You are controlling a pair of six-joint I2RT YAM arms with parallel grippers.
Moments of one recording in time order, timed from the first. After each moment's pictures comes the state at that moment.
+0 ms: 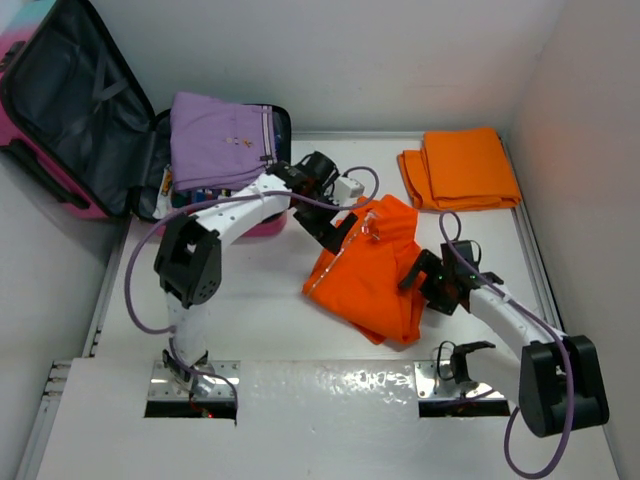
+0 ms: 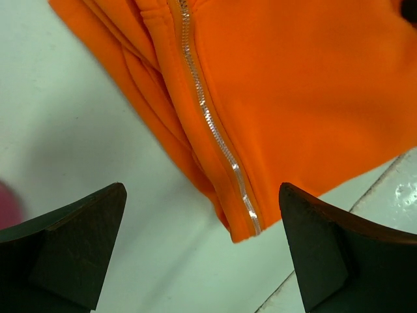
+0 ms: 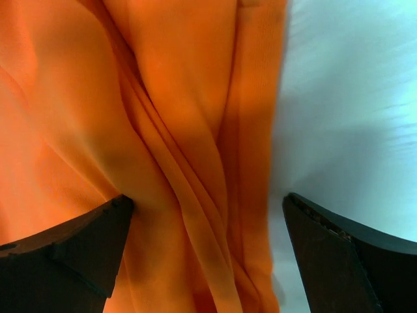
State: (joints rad) left arm -0.63 1.94 1.68 -0.92 0.33 0.17; right arm 0.15 1.08 0.37 -0.36 -0.10 0.73
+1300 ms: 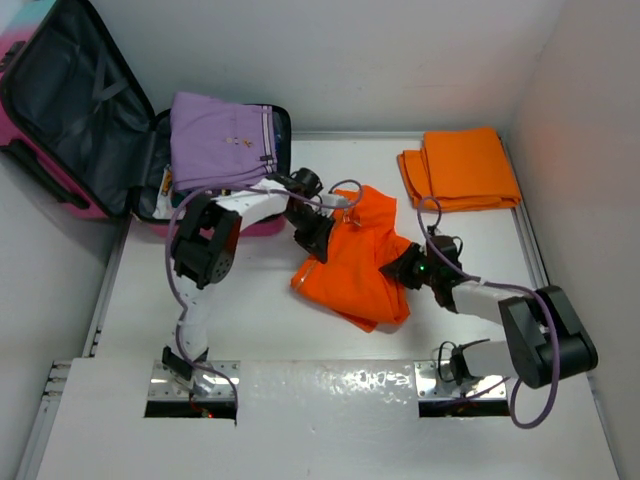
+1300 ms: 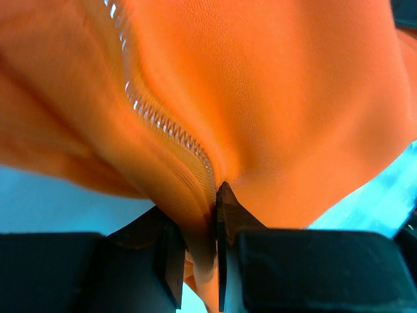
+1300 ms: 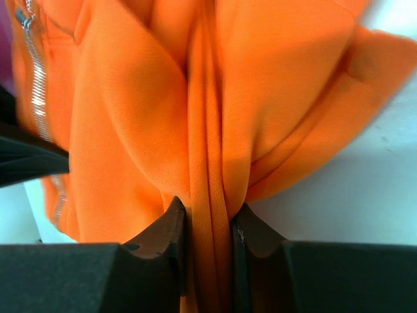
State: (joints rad) left arm -0.53 2.15 1.59 -0.82 0.63 0.11; right arm 0.25 1.35 0.24 0.42 -0.27 0.85
